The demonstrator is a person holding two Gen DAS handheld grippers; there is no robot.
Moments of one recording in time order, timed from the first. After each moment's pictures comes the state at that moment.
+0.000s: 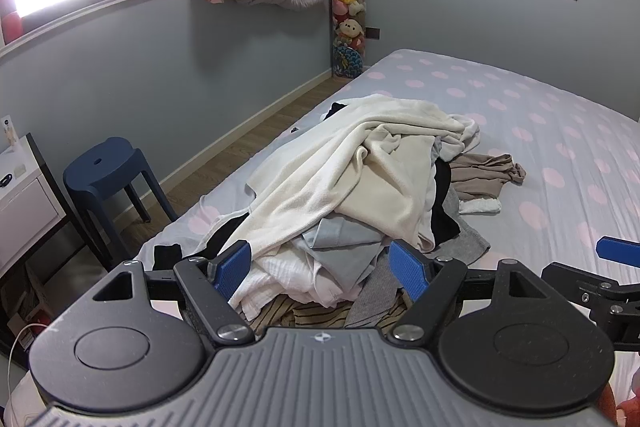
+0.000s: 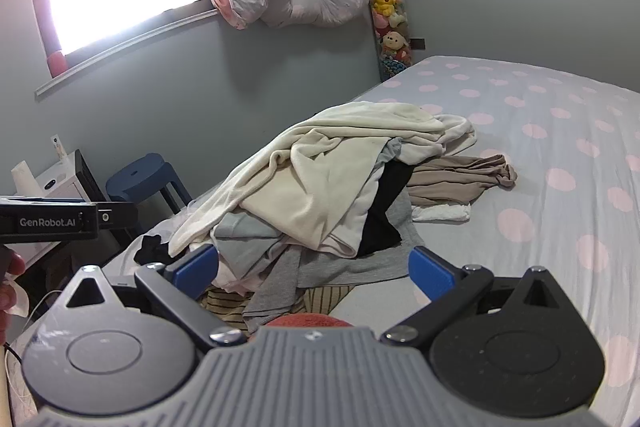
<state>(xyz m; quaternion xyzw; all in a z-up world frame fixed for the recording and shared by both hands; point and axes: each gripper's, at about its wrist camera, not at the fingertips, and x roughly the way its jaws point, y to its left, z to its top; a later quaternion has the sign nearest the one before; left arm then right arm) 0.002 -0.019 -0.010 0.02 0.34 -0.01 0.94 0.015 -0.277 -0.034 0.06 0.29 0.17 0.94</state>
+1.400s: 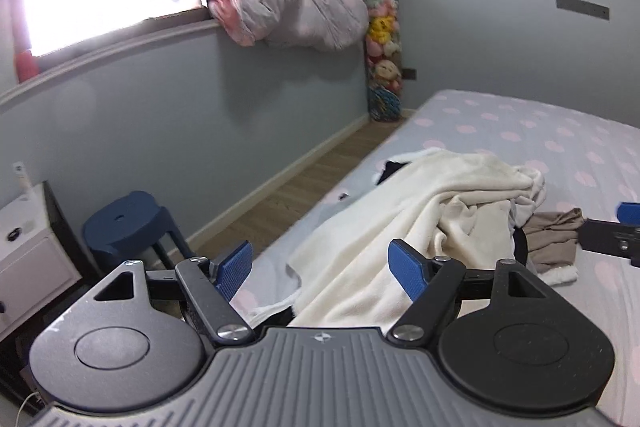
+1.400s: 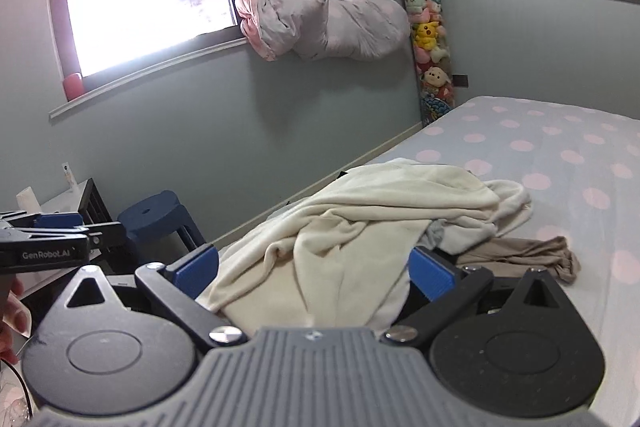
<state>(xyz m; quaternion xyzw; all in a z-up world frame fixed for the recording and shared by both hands) 0.113 0.009 -0.030 0.06 0.27 0.05 0.96 0.166 -0.255 -0.037 0.06 0.24 0.24 0.94</state>
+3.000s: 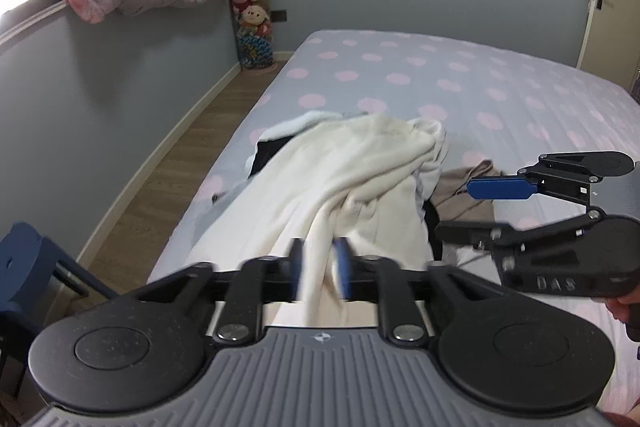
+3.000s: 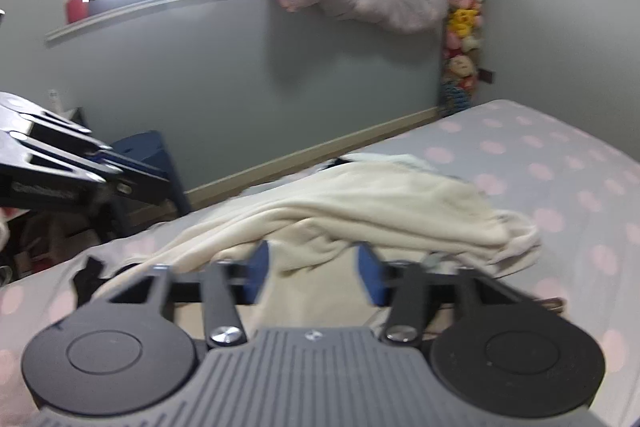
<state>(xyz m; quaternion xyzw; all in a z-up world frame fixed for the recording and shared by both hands) 0.211 -0.021 -0.027 0.08 0.38 -0.12 0.91 0.243 -0.222 -0.042 -0.05 0.28 0.27 0.92</state>
